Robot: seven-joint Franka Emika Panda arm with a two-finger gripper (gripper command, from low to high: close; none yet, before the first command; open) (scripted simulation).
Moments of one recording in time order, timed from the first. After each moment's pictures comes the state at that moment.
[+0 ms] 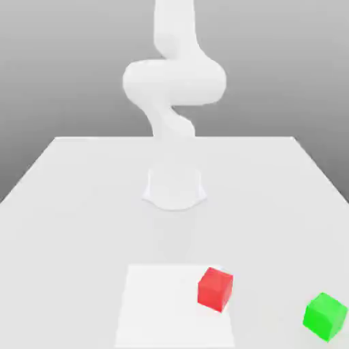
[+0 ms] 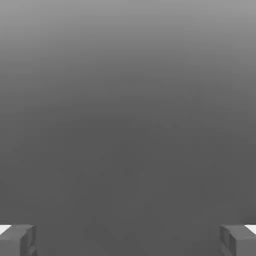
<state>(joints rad) 0.02 -0.71 0.00 -2.34 -0.03 2.35 0.73</state>
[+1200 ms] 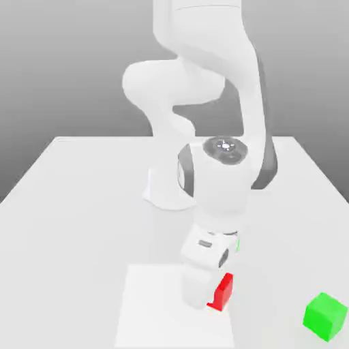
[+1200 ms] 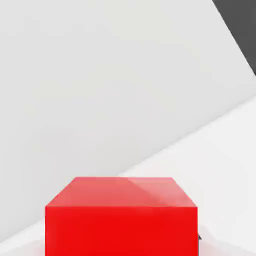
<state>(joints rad) 0.19 0.21 0.01 -2.69 0.00 2.91 -0.07</state>
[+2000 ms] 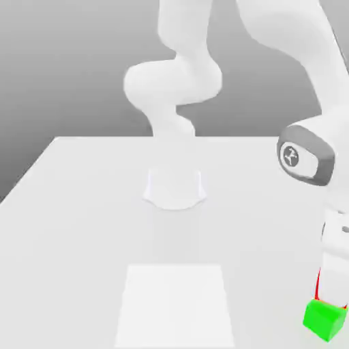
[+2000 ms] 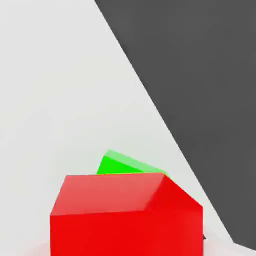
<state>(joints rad) 0.44 0.36 0.10 -2.32 -0.08 2.68 0.33</state>
